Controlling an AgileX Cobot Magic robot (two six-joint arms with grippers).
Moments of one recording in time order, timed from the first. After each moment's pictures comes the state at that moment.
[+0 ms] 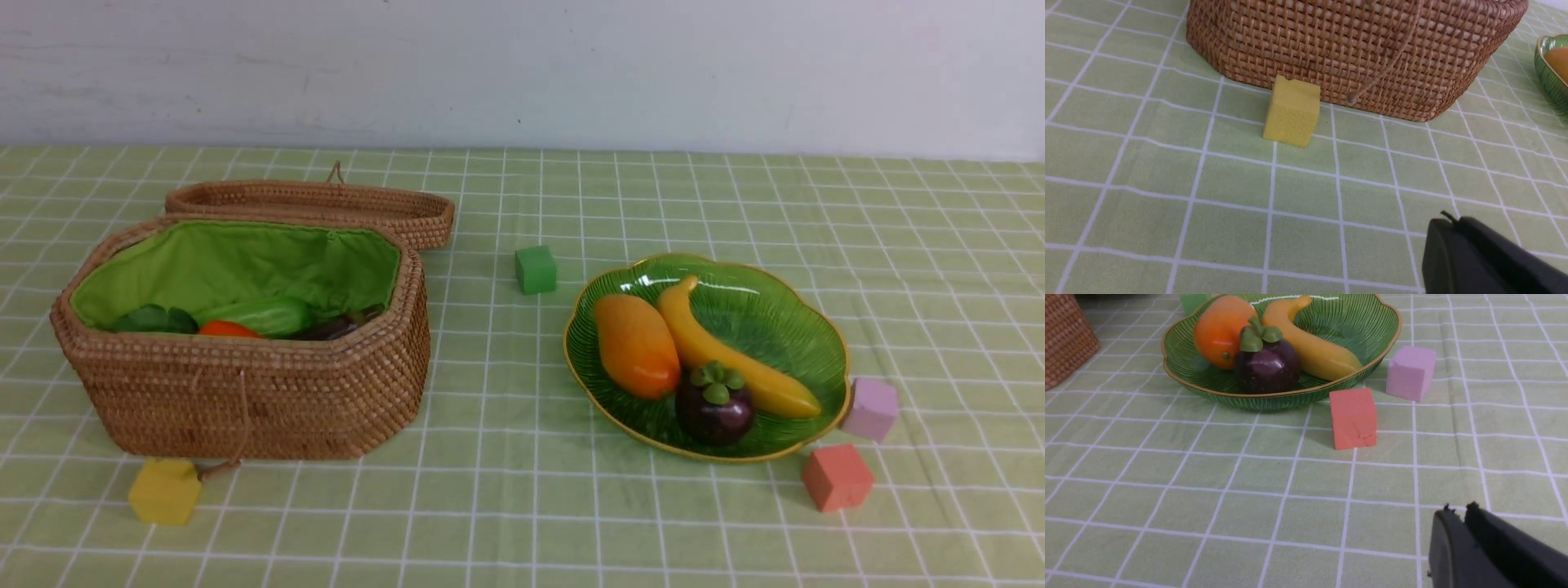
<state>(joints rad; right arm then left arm) 0.12 -0.01 0.02 0.17 0.40 -0.01 -0.11 -0.01 0.03 -0.13 0.39 -0.20</state>
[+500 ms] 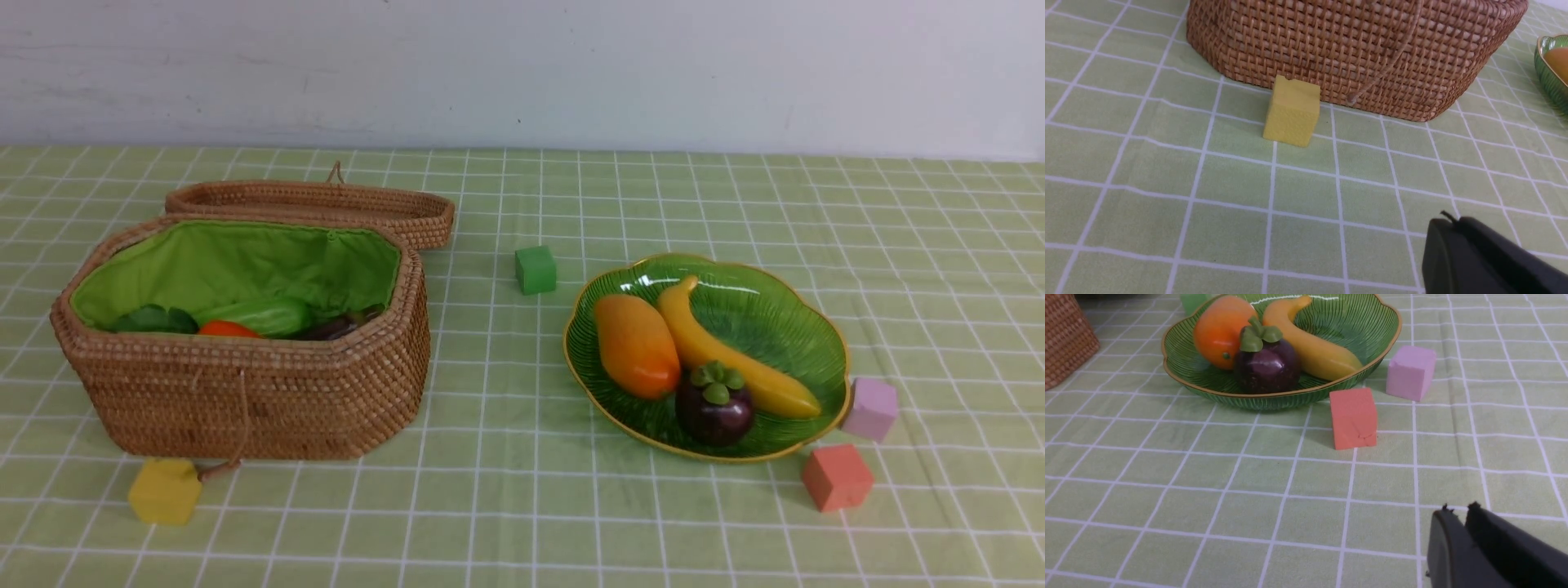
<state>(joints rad) 0.12 -0.01 0.02 0.17 0.40 -0.01 -0.11 -0.01 0.03 -0.13 0.39 -0.20</state>
